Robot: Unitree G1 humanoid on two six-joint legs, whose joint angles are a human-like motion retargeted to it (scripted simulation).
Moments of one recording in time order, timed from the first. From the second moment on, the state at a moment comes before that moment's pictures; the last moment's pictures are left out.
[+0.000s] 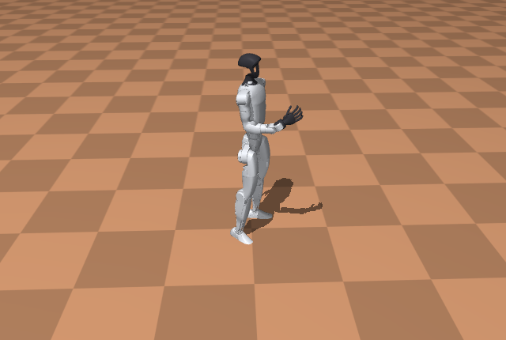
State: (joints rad) left arm 0.12 0.08 0.26 1.61 0.17 0.12 -0.14; right arm -0.10 -0.03 0.10 0.06 0.18 -0.43 0.38; waist -0.01 0.03 -0.22; left_leg -0.10 0.07 0.31 0.00 0.02 -0.06; right_leg -0.10 -0.13 -0.31 0.07 0.06 0.10
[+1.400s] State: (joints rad) left arm 0.12 0.10 0.25 1.61 0.20 0.13 -0.15; right arm -0.20 -0.18 -0.49 -0.32 -0.69 0.00 -1.02; waist 0.00 0.02 -0.23; left_leg -0.08 0.07 0.38 -0.02 0.00 -0.04; right_leg -0.12 -0.11 -0.26 0.08 0.07 0.10
